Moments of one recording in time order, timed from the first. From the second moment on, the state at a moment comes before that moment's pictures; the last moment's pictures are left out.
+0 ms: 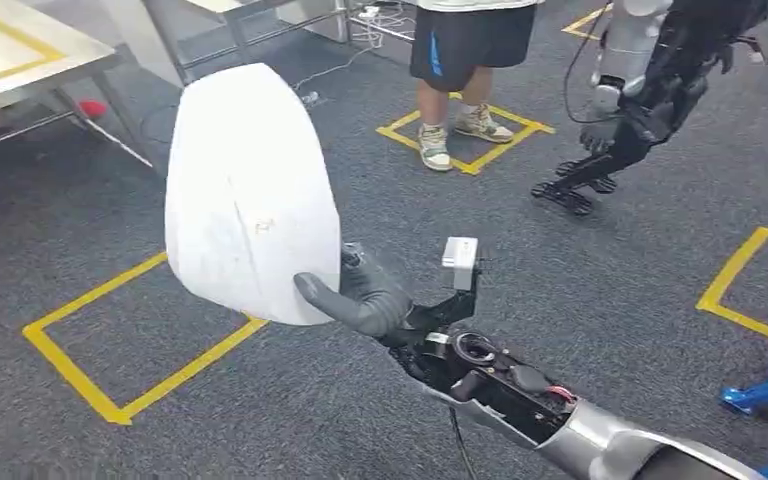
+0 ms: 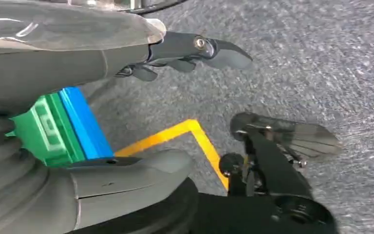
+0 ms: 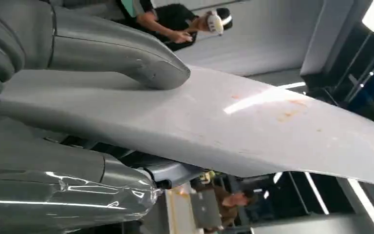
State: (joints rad) left arm -0.12 0.09 -0.99 -0.21 1.03 0.26 0.01; right arm -0.40 0.04 0.62 -1.46 -0.46 0.19 -0.54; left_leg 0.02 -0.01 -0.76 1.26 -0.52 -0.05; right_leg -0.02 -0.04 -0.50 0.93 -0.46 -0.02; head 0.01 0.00
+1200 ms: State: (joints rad) left arm -0.12 0.09 -0.99 -0.21 1.03 0.26 0.01; right arm -0.40 0.05 0.62 -1.46 -0.47 0.16 -0.53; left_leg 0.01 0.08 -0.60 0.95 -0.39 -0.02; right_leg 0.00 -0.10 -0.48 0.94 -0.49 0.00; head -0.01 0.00
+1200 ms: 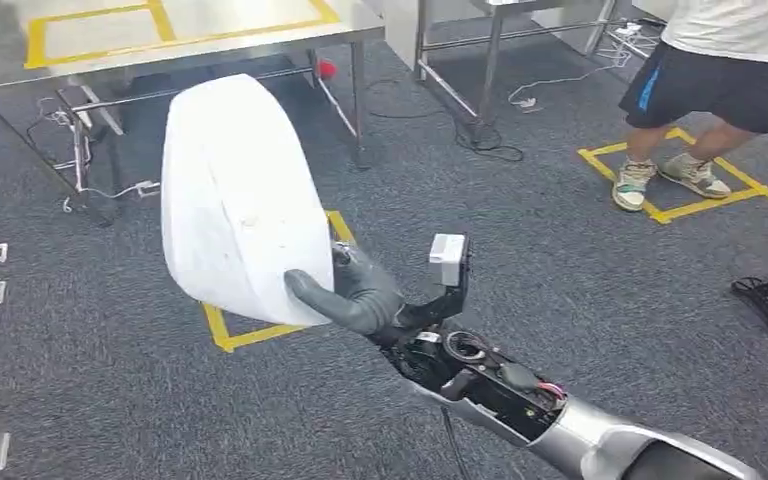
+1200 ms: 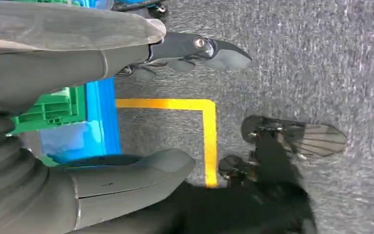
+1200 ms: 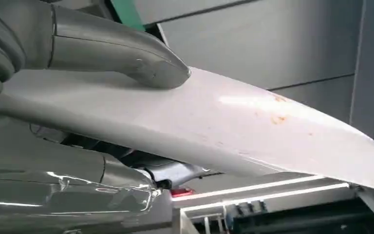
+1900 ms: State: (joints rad) left arm -0.12 0.09 -0.99 -0.21 1.03 0.26 0.01; right arm -0.40 0.04 0.62 -1.46 -0.45 0.18 -0.50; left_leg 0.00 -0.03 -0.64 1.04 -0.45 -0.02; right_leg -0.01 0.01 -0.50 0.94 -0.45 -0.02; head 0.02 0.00
